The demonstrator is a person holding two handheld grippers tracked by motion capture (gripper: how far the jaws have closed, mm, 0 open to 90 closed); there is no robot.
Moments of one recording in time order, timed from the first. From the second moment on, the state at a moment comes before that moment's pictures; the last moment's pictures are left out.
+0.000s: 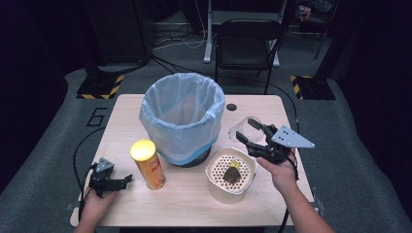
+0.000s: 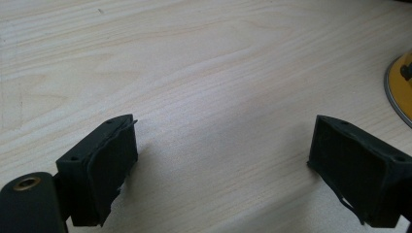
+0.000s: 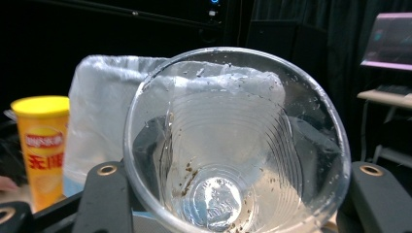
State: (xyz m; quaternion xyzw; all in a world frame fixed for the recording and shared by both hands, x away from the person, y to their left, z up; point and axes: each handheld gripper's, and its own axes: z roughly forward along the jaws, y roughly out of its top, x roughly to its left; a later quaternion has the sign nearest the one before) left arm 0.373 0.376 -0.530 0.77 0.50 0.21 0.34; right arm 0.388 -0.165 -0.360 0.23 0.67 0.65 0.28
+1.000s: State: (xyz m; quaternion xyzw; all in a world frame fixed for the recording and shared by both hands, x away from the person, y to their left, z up) left arm 0.373 0.376 -0.532 0.76 0.50 0.22 0.34; right arm 0.438 -0.097 -0.227 0.21 0.72 0.62 0.24
